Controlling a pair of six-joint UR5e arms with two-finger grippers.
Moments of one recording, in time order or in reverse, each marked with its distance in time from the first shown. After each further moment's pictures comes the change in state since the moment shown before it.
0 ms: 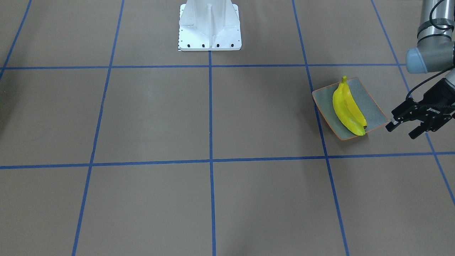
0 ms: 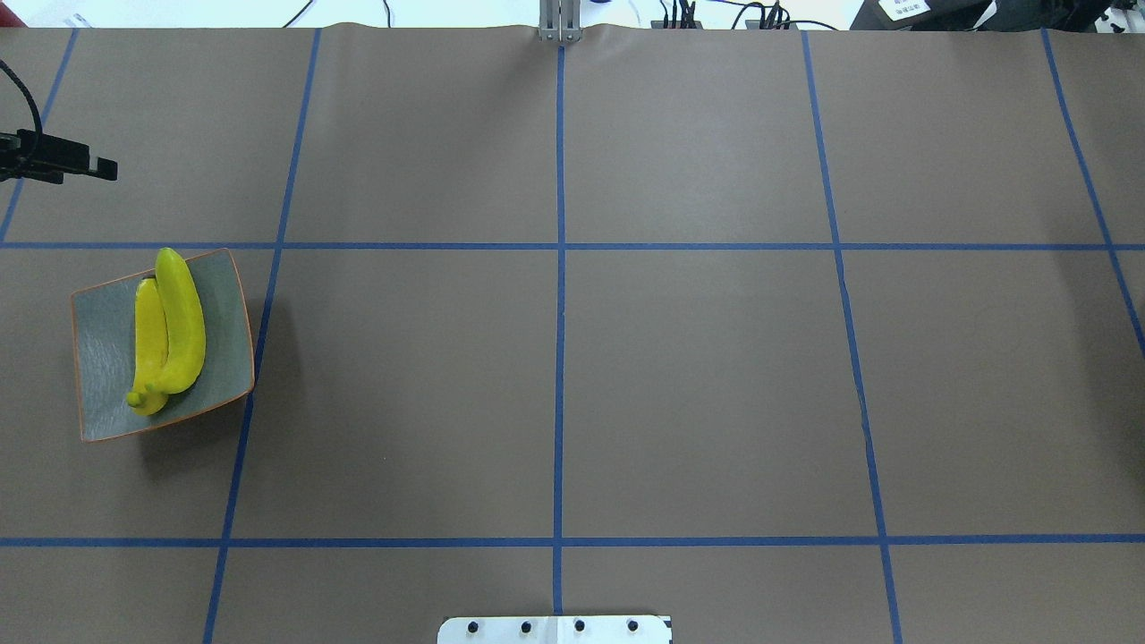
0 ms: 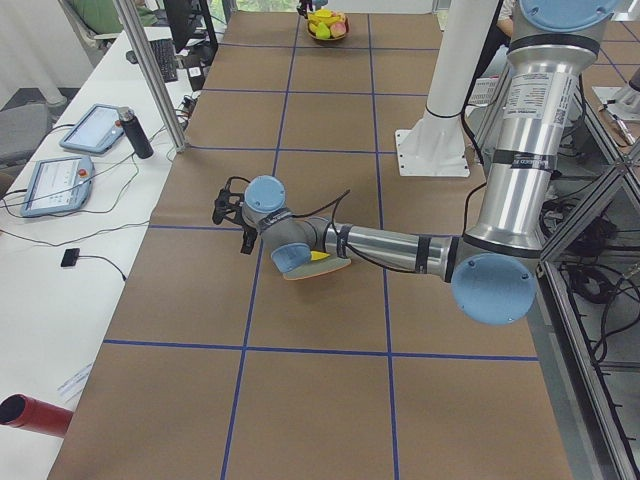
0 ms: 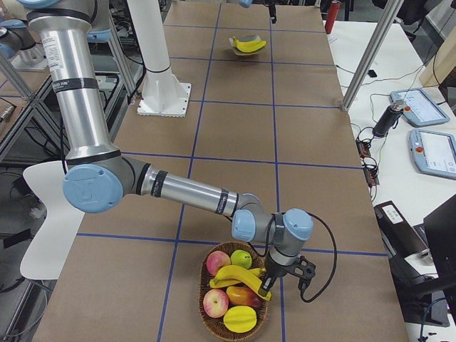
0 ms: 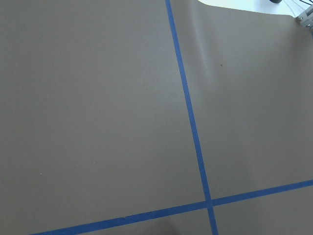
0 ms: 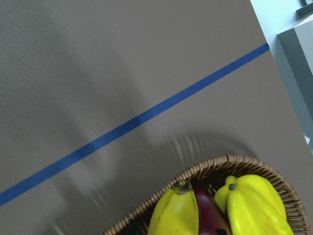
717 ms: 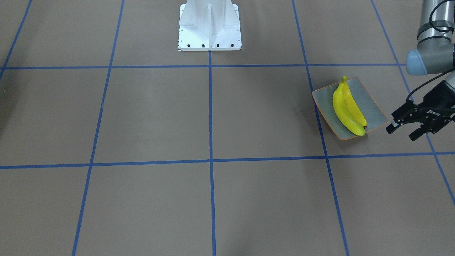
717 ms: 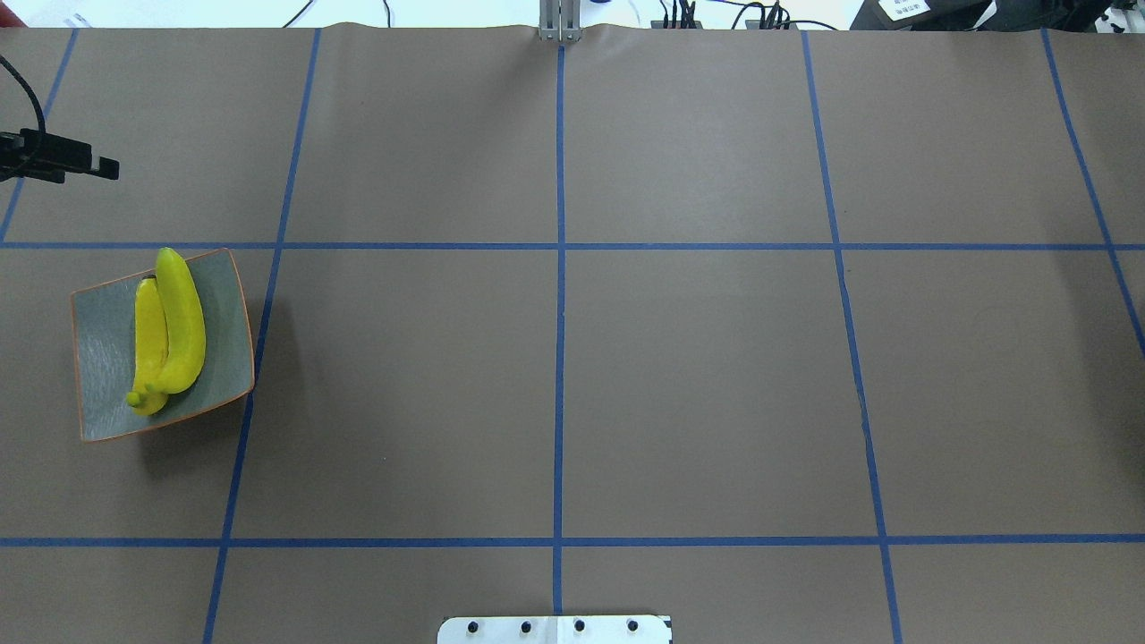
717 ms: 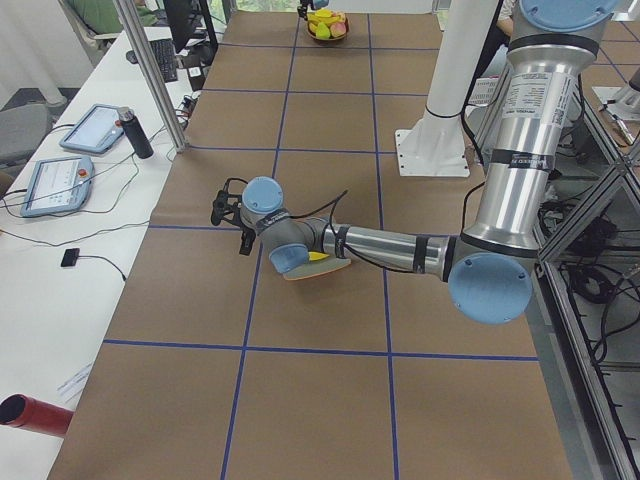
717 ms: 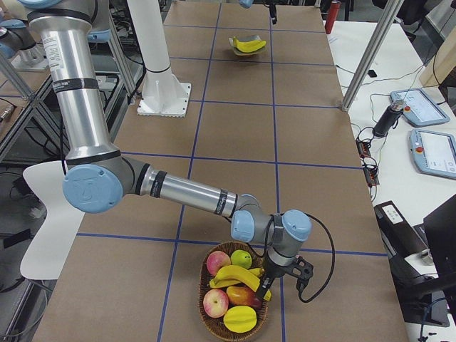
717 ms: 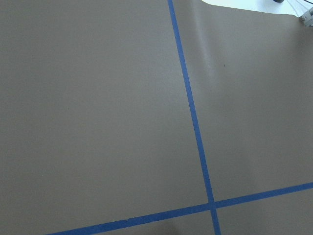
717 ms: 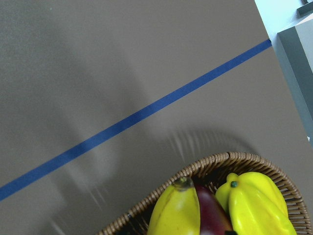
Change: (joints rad) left arm 0.000 -0.008 0.017 0.000 0.001 0.003; right arm -0.012 -0.007 -0.006 0.001 0.000 -0.007
